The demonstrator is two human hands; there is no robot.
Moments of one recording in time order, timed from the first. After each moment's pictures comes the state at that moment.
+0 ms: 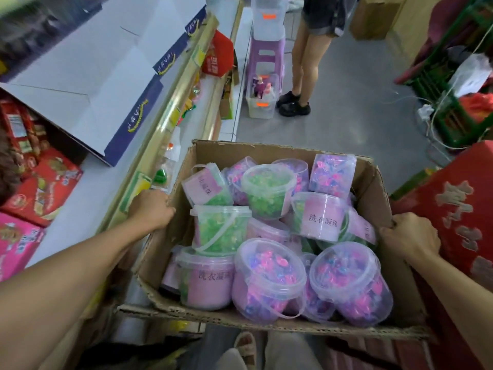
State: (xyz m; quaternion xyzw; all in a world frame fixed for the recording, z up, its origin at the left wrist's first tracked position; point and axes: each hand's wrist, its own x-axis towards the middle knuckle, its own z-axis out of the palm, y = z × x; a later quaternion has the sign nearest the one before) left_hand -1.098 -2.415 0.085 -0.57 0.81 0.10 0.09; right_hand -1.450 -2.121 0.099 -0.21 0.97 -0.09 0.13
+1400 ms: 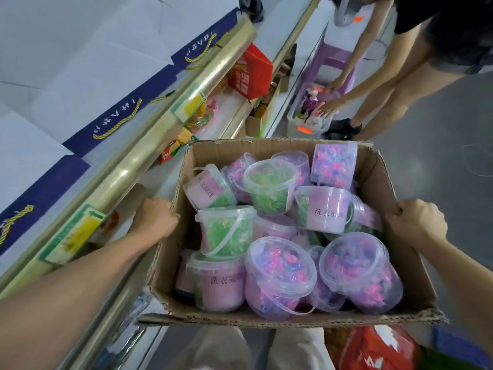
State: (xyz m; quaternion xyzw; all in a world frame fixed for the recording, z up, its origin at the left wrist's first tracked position) left_hand -1.341 -2.684 0.017 -0.71 0.67 0.18 0.09; right_hand -1.794 -2.574 0.051 -0.39 0.91 -0.01 0.13
